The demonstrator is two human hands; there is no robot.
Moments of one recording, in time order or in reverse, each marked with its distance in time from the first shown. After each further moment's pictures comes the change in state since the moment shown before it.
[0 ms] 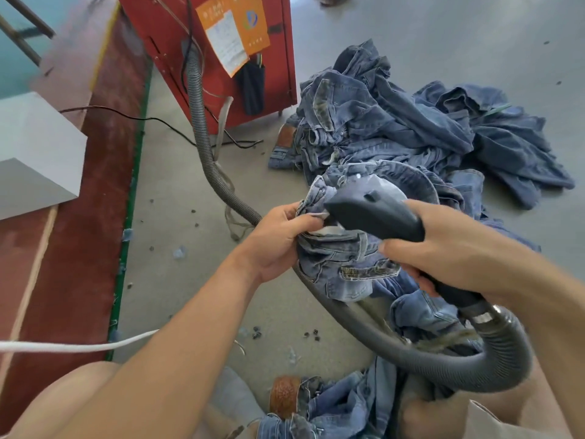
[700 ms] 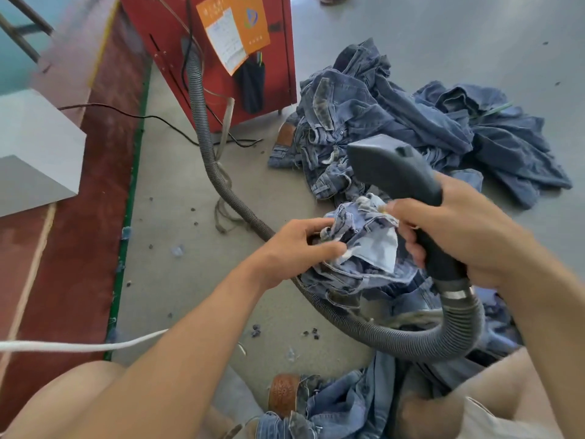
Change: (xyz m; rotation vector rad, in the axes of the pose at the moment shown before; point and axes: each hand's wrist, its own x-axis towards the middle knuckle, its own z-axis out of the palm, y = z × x) left_hand 0.000 -0.016 0.000 0.667 -0.036 0.016; right_hand 0.010 -0.006 -0.005 0.407 0.187 0.002
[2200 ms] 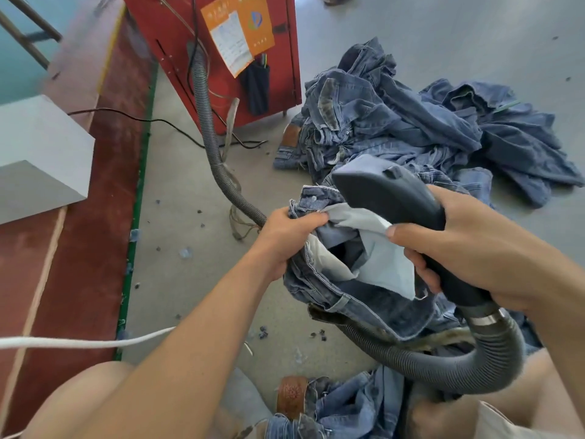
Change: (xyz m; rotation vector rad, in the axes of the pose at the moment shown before) left_hand 0.012 0.002 -0.012 -0.301 0.414 -0.224; right_hand -0.022 -0.012 0.009 -0.199 -0.094 -0.043
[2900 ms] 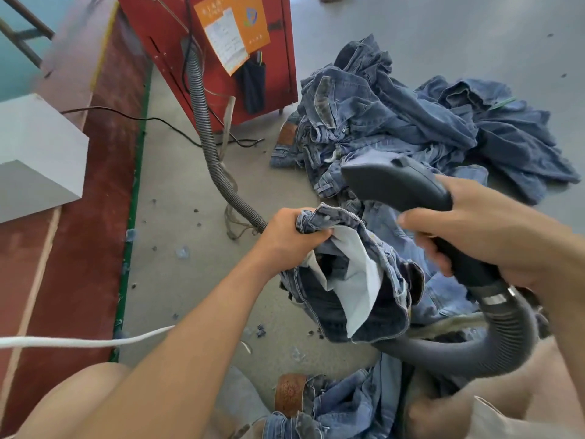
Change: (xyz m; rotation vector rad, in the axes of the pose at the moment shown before) left_hand -0.006 0.000 -0.004 0.520 -0.097 0.310; right_hand 0.013 0.007 -0.021 0.024 -0.043 0.054
